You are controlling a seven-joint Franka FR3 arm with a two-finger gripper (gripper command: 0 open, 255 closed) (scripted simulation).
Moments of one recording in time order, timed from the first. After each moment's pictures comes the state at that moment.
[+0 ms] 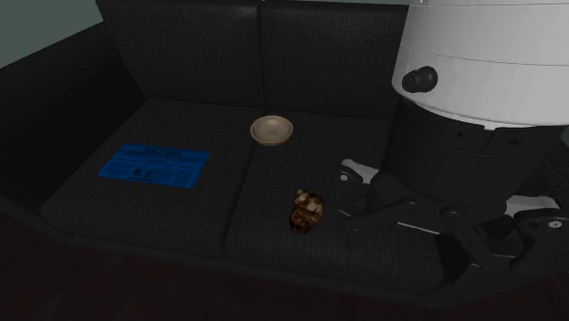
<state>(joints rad) -0.02 -0.81 -0.01 -2.41 -0.12 1.42 0.01</state>
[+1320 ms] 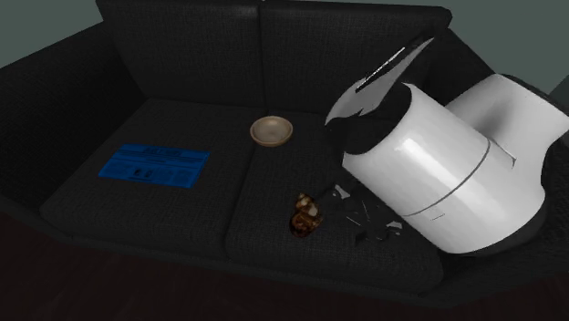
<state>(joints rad) 0.11 -0.38 -0.28 -2.65 0.28 2.14 -0.26</state>
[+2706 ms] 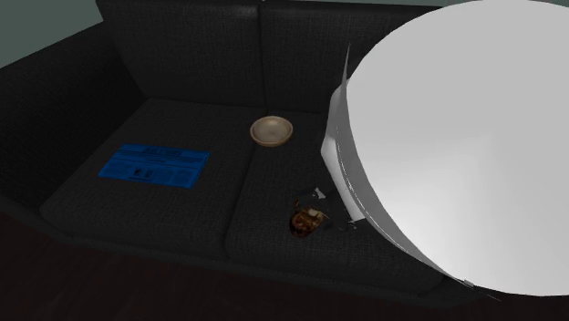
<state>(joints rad) 0.27 0.03 -0.33 -2.56 0.83 2.34 -0.66</state>
